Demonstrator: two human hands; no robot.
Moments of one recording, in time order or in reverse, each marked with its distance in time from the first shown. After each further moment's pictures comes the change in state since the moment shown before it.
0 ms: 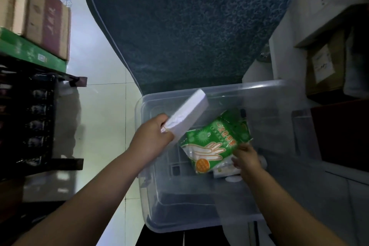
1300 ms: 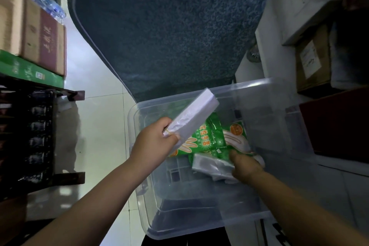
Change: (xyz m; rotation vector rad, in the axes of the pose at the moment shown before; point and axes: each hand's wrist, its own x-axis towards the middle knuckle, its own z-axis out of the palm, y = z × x) left_hand -0.008 0.026 0.010 -0.038 0.077 0.096; right_hand 0.006 0.009 -0.030 -1.531 -0.268 -0.440
